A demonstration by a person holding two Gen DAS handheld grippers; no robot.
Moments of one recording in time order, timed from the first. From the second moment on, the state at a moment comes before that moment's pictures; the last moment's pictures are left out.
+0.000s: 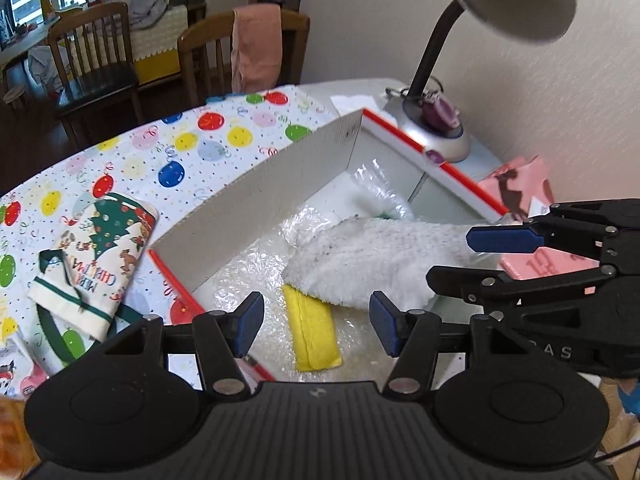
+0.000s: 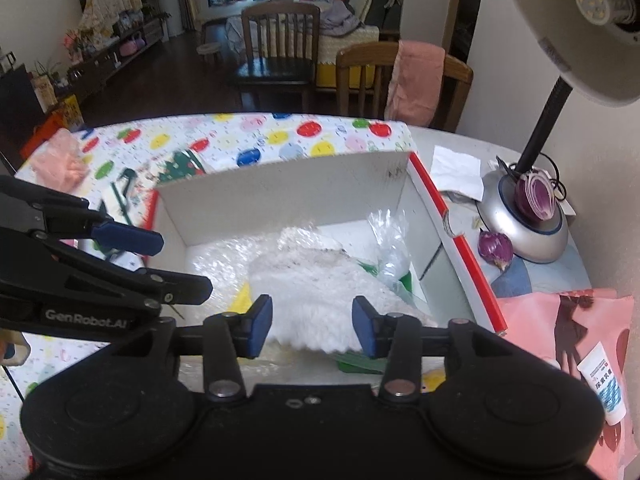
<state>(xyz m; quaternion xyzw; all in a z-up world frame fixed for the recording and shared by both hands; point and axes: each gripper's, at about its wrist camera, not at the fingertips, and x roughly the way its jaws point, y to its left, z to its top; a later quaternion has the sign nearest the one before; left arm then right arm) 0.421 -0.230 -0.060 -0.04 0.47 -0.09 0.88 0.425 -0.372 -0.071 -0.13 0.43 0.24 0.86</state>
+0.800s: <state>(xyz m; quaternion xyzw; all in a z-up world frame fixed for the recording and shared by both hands) 0.305 -0.130 0.010 -0.07 0.41 -0.05 0.91 0.362 -0.312 -0.006 -0.08 0.39 0.34 0.85</state>
